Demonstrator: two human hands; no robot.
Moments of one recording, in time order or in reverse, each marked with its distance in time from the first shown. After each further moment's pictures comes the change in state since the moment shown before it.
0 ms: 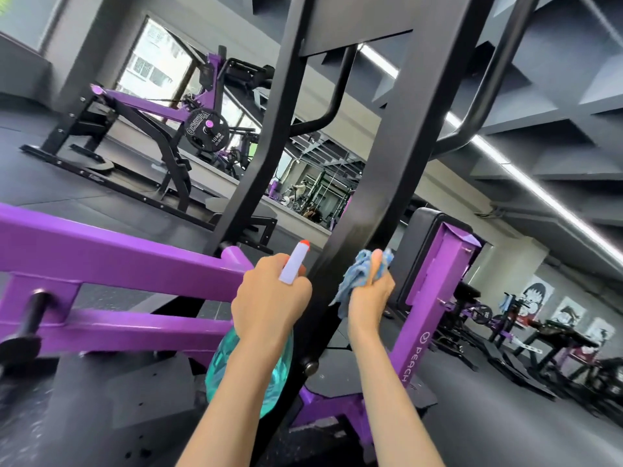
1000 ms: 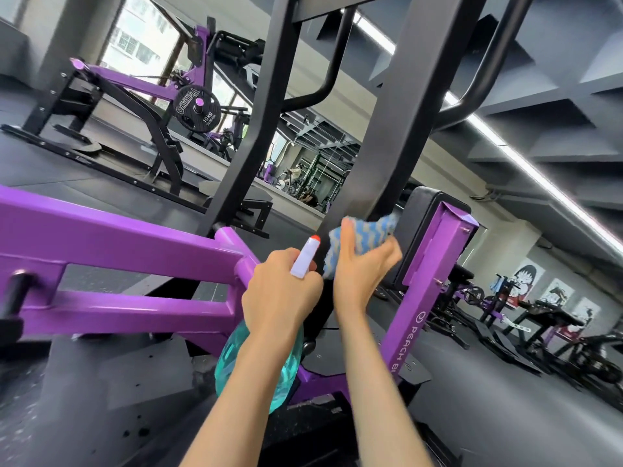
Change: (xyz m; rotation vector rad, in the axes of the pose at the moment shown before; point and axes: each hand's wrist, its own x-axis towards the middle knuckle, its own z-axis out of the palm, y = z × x) left_hand -0.012 -0.003 0.018 -0.005 -0.085 -0.021; right_hand -0.009 -0.005 0.014 -0.130 0.153 -0.174
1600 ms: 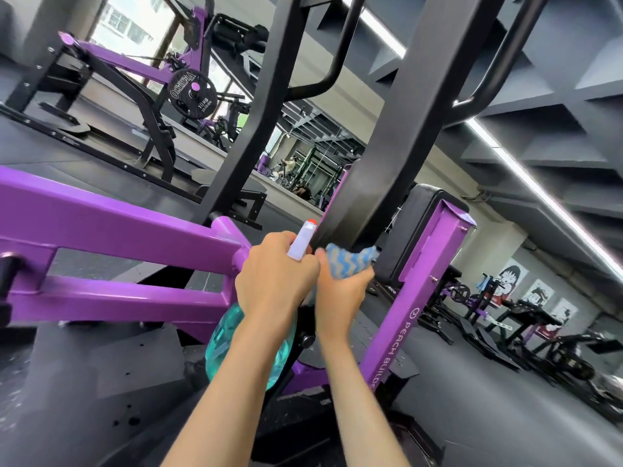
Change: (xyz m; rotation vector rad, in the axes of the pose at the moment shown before) left_hand 0.015 -0.006 -0.007 -0.005 0.022 0.018; right_hand -0.042 0.028 -0.006 -0.048 -0.103 0.229
